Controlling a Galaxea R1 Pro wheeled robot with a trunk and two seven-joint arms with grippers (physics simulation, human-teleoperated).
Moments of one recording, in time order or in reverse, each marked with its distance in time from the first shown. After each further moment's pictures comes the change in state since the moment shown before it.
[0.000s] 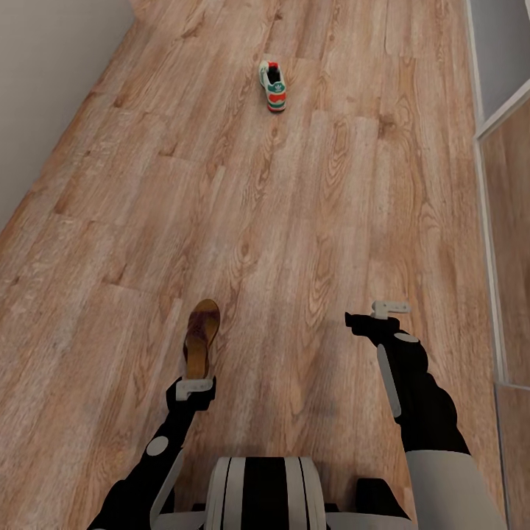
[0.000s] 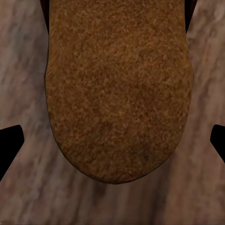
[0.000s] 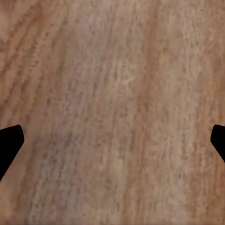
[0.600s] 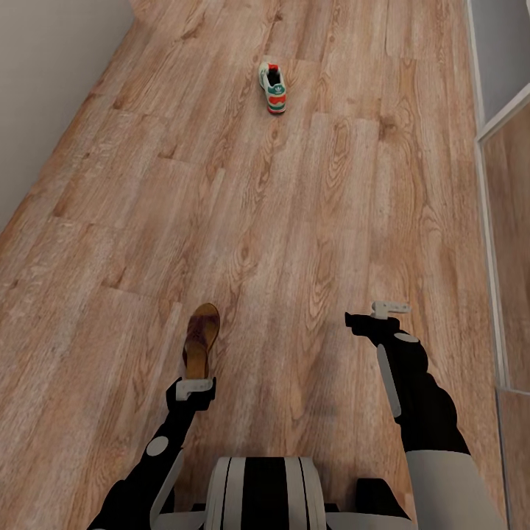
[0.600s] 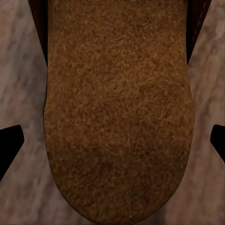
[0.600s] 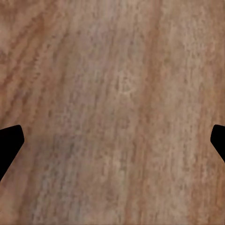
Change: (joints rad) left arm 0.000 0.000 0.000 0.000 0.000 0.000 0.000; right arm 0.000 0.001 0.000 0.000 0.000 0.000 0.000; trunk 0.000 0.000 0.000
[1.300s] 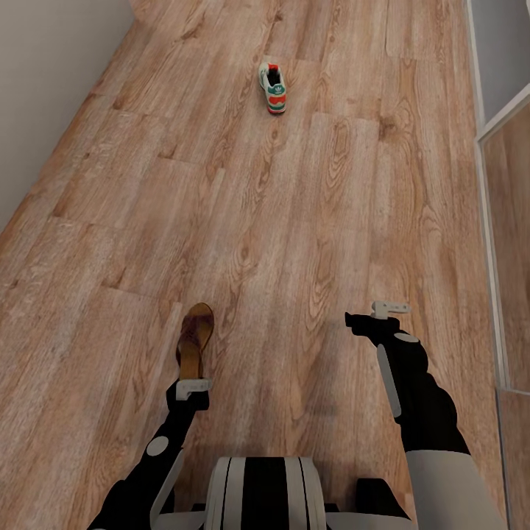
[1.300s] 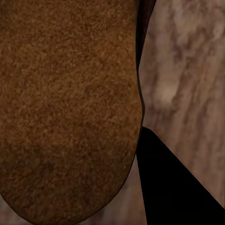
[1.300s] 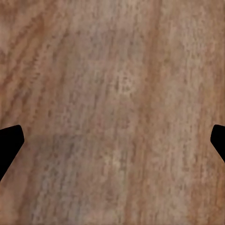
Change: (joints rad) left arm 0.000 0.000 -0.001 -0.001 0.002 -0.001 -0.003; right arm 0.000 -0.001 0.000 0.000 0.000 0.000 0.000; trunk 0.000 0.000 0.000
